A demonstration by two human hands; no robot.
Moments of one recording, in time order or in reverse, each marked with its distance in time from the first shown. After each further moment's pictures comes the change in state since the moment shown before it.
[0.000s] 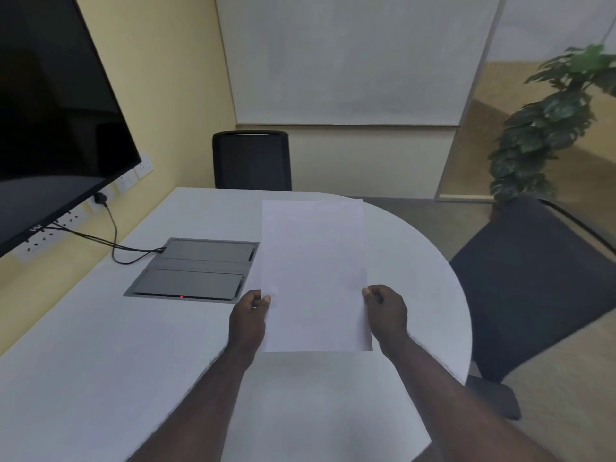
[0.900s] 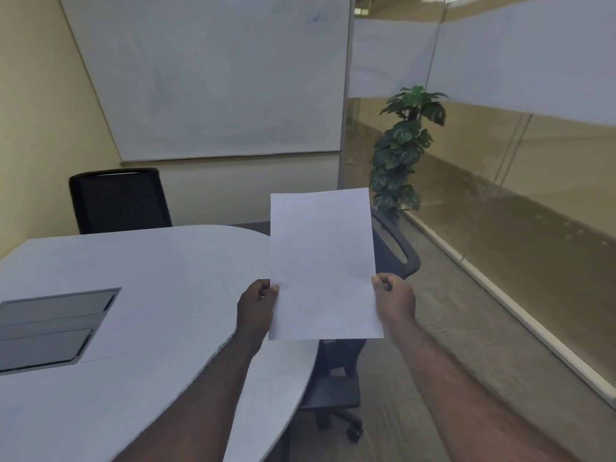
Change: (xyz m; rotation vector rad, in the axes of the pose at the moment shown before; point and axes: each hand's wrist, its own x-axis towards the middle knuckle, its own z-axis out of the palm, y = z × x) left_hand -0.126 0.132 0.340 -0.076 -0.305 0.090; right_hand 0.077 0.048 -0.376 0.069 0.366 0.008
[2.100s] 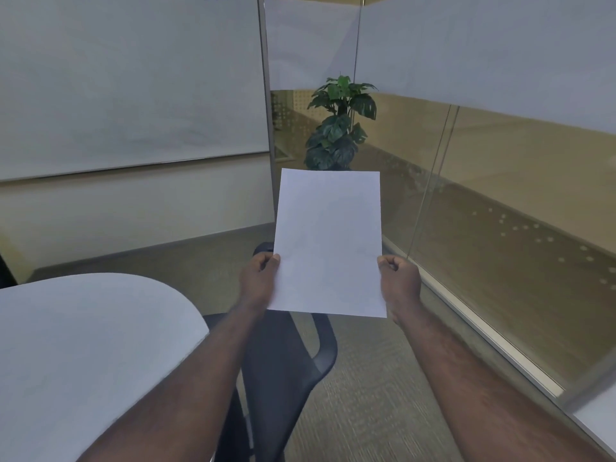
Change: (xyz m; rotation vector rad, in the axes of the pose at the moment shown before) left_hand 0.250 0.060 0.338 -0.001 -0.172 0.098; right_hand 0.357 0.026 -0.105 0.036 0.237 0.047
